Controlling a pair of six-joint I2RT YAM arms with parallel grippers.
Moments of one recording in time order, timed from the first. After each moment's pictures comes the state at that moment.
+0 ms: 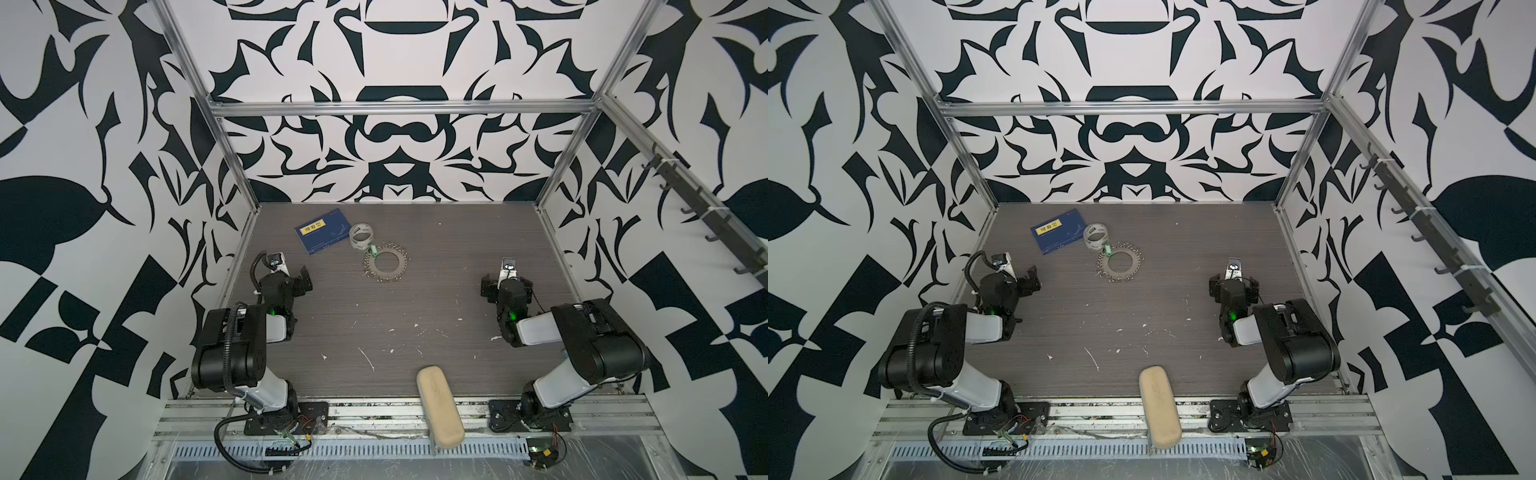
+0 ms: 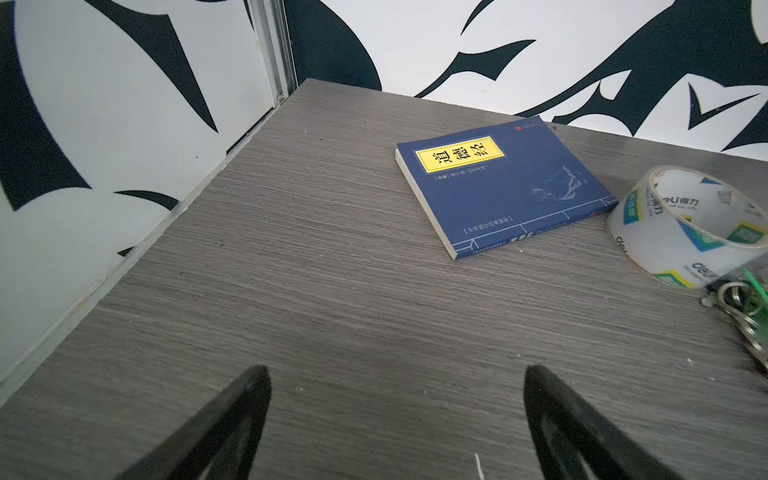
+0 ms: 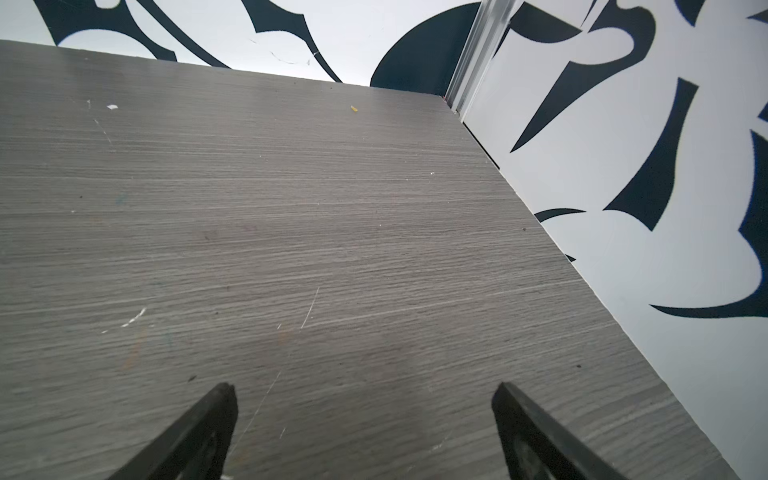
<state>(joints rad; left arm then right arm) 0.08 1.57 0.37 0.85 -0.03 -0.11 0.16 1.59 0.31 0.86 0.43 0.00</state>
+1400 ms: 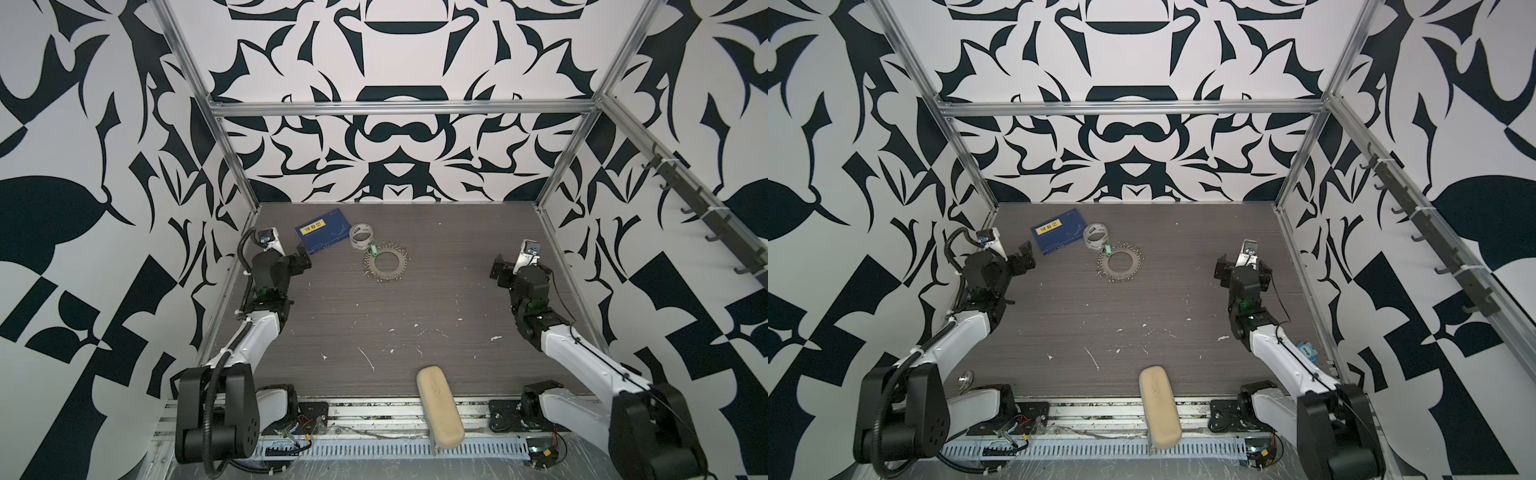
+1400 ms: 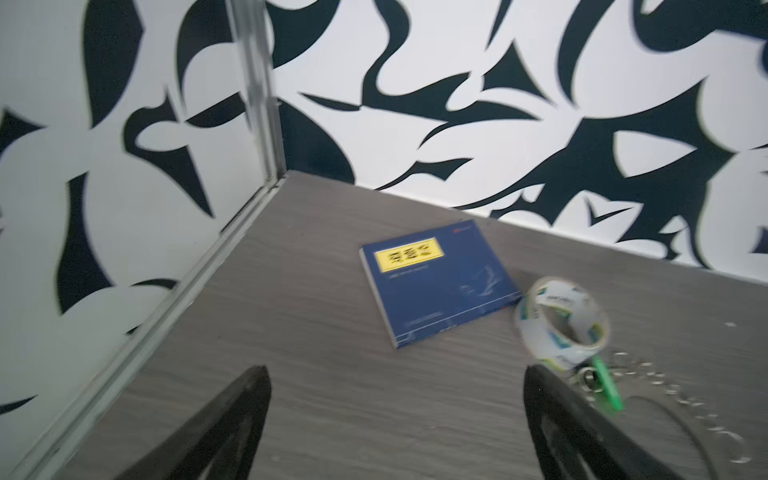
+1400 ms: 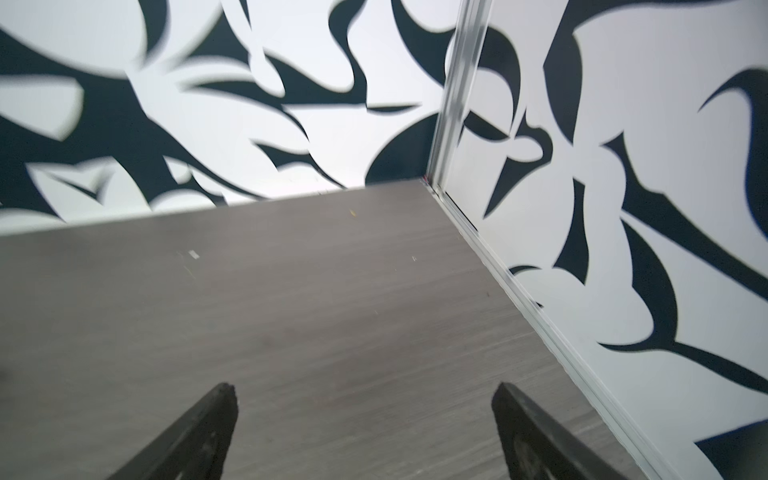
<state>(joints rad) -0.04 1.20 0.65 0.30 -0.04 -0.21 0.18 1.02 0.53 0.18 0.39 0.19</state>
